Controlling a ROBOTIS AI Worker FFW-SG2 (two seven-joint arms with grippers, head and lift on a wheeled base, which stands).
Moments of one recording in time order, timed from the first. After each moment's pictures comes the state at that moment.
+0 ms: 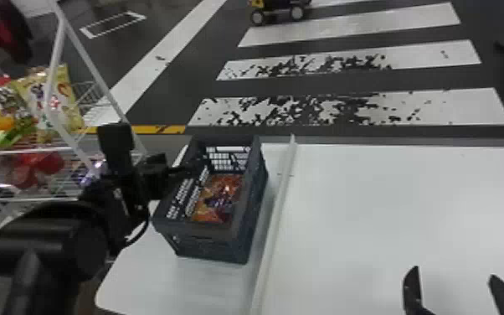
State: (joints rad) left arm 0.16 0.43 0.35 -2.05 0.46 0.84 -0.09; right arm 0.47 -0.07 0.37 -1.66 0.09 -0.20 -0.40
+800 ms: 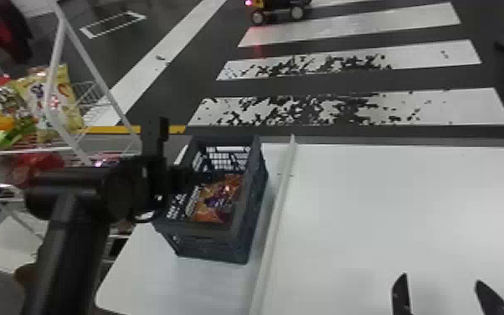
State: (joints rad) left arm -0.12 0.47 0.19 -1.83 0.42 1.17 -0.16; right arm 0.47 -0.07 0.40 -1.66 0.11 -0.15 -0.40
